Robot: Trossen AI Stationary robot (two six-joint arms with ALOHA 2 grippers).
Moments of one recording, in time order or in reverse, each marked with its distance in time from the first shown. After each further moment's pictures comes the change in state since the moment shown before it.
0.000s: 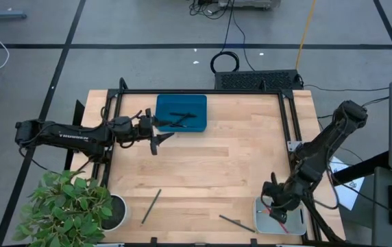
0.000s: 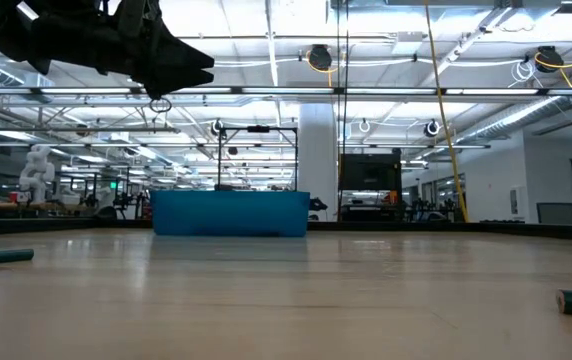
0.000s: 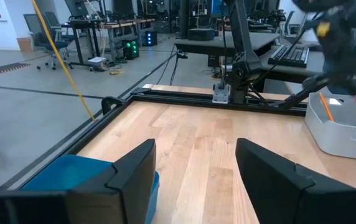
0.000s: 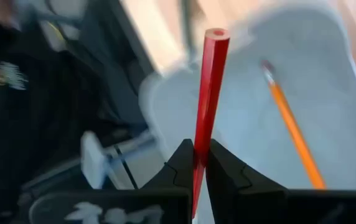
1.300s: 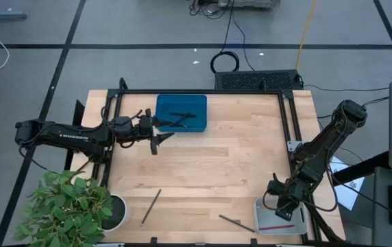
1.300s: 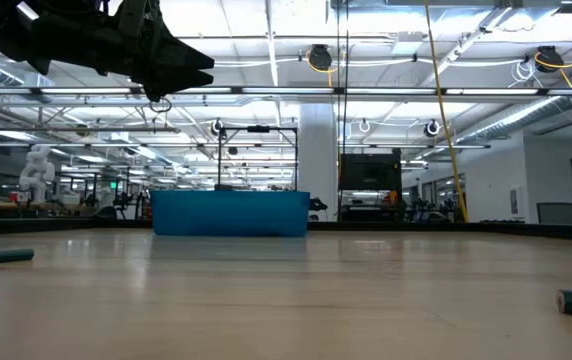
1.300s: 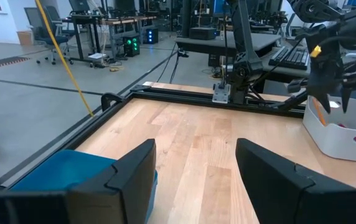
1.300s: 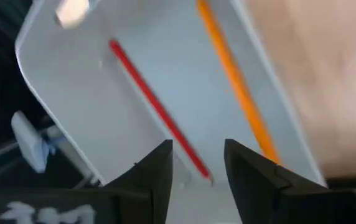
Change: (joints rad) left arm 0.000 0.000 0.000 -0.007 -0.005 -0.031; right arm 0.031 -0.005 -0.067 -0.141 -0.109 0.004
